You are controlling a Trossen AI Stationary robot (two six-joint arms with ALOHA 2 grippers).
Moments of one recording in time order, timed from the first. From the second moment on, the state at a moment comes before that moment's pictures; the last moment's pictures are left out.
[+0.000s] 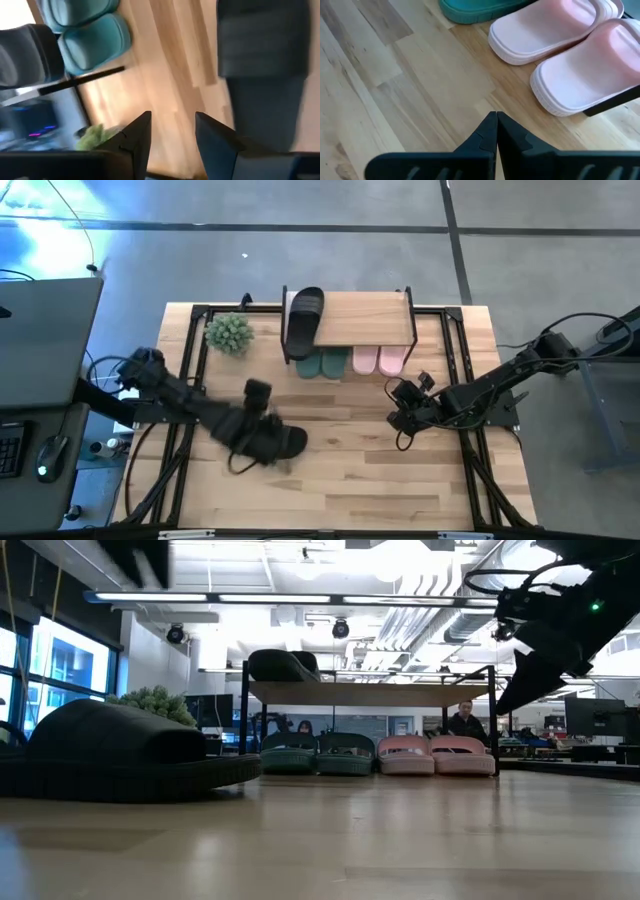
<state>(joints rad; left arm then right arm) -0.42 1.69 1.57 -1.57 -0.53 -0.26 0.41 1.21 0.59 -0.59 0.73 0.90</state>
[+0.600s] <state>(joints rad) -0.82 1.68 1.08 -1.24 -0.88 -0.70 0.41 1.21 0.59 -0.59 0.75 0.93</state>
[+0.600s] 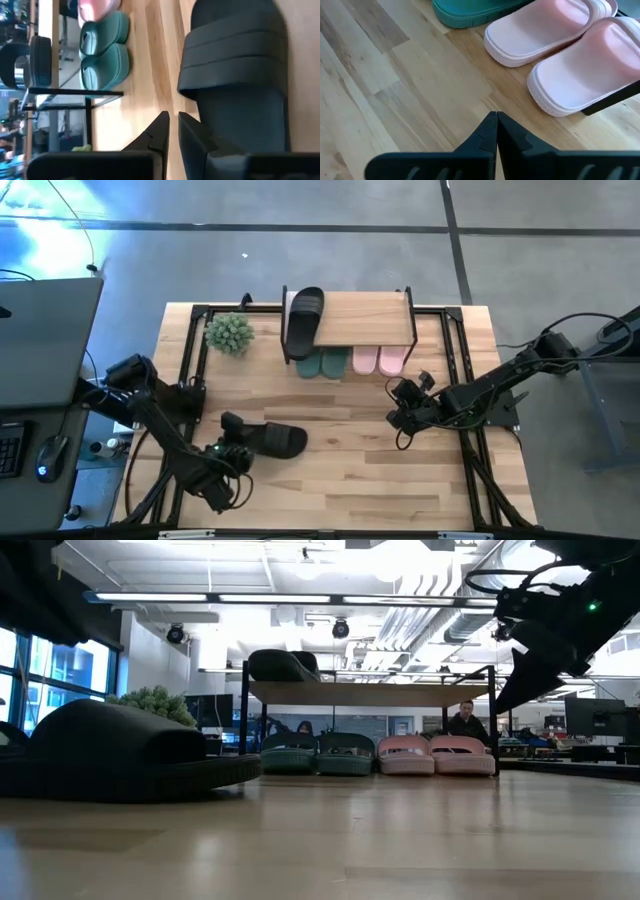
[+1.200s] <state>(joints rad) -0.94 1.58 0.82 -1.08 -1.01 -0.68 0.41 1.21 0.59 -0.58 0.72 0.97</state>
